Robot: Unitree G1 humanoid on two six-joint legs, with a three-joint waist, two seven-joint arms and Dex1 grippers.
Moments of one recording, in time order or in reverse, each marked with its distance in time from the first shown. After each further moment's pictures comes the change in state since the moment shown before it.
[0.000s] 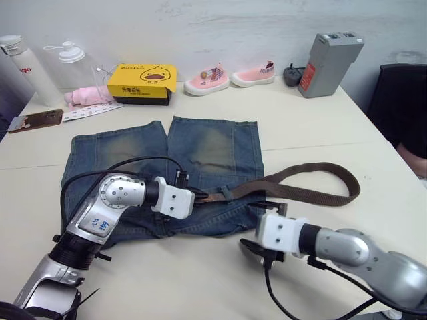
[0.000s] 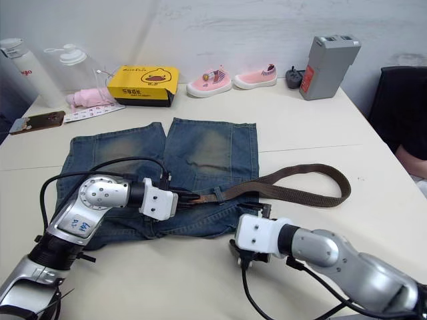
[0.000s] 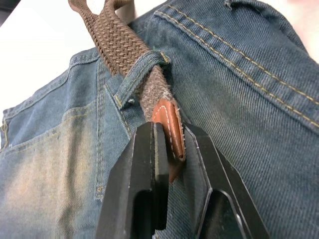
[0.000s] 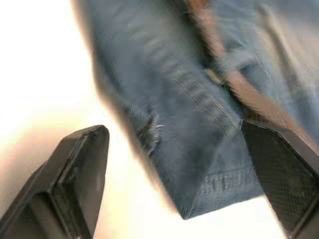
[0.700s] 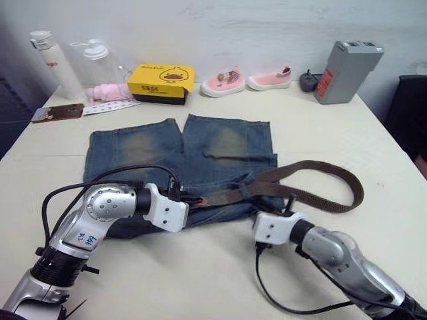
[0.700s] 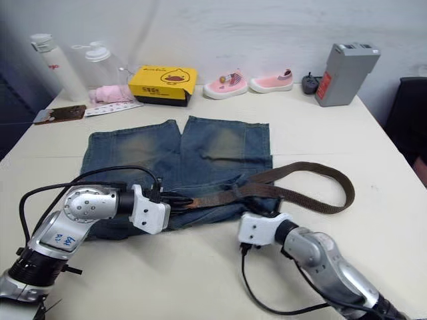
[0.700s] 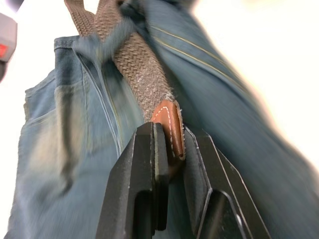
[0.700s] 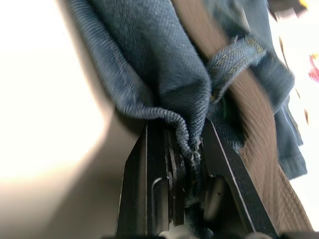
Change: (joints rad) left arm 0.115 0.059 0.074 -0.164 0.058 -0.035 0.068; right arm 0.189 0.263 -0.243 0.277 -0.425 -0.150 0.018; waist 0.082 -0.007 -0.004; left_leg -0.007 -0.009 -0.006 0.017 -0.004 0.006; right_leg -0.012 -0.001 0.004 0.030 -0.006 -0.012
